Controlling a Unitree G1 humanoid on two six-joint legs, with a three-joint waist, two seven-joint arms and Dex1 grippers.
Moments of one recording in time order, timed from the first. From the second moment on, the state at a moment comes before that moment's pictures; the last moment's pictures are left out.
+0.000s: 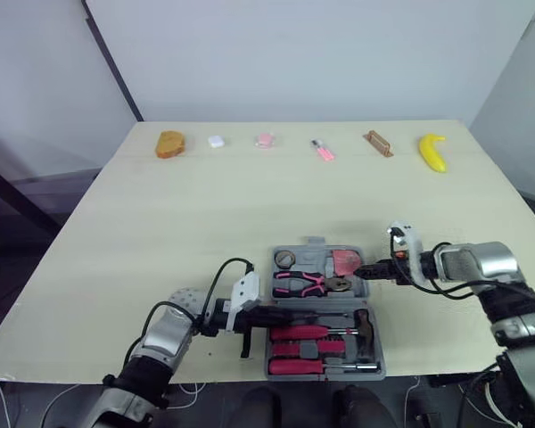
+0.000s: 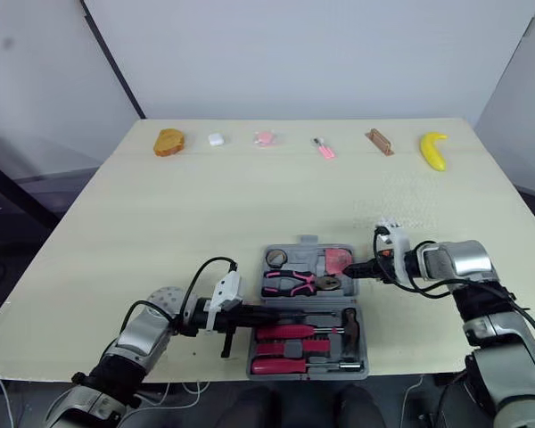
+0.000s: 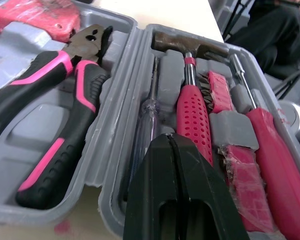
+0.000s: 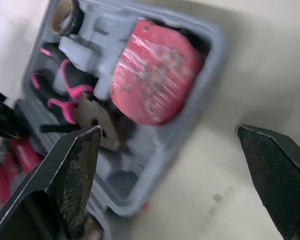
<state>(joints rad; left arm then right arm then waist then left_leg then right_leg) -0.26 0.52 -0.26 0.25 -0.22 0.00 -1.30 -0.70 -0.57 0.19 0.42 0.46 1.06 0.96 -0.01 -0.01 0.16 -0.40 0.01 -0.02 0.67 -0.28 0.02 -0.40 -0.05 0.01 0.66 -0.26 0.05</state>
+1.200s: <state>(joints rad) 0.01 0.86 0.16 0.12 -0.54 0.28 -1.32 -0.40 -0.62 -0.34 -0.25 1.02 1.60 0.92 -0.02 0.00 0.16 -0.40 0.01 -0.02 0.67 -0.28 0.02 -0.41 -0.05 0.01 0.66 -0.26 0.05</state>
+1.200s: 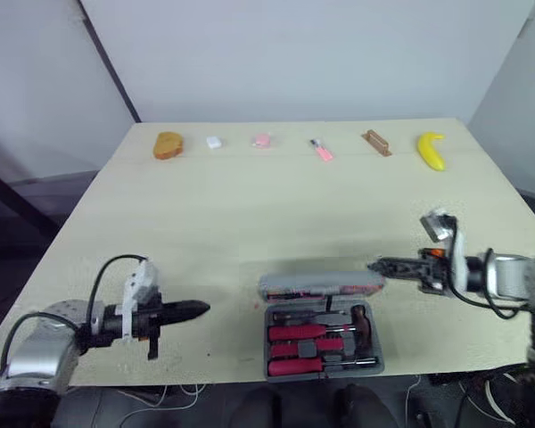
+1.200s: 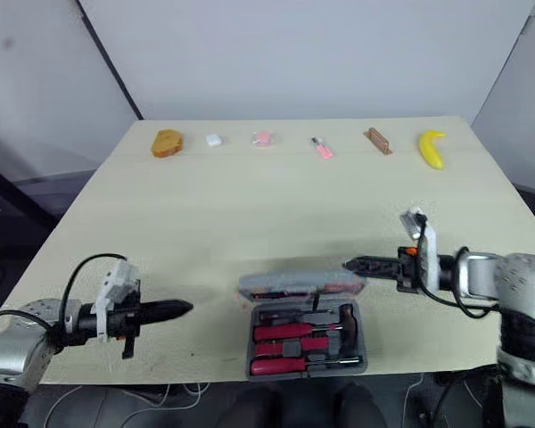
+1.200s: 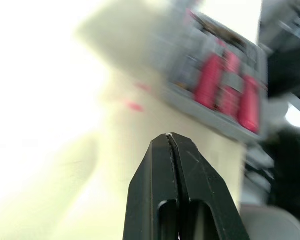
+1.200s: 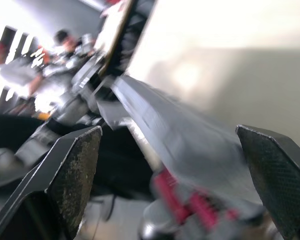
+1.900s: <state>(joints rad) -0.10 0.60 0.09 -0.10 -0.58 0.43 -1.05 -0.05 -0.69 -0.10 -0.24 0.44 0.28 1.06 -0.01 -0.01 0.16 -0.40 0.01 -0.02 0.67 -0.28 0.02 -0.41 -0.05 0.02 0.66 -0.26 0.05</state>
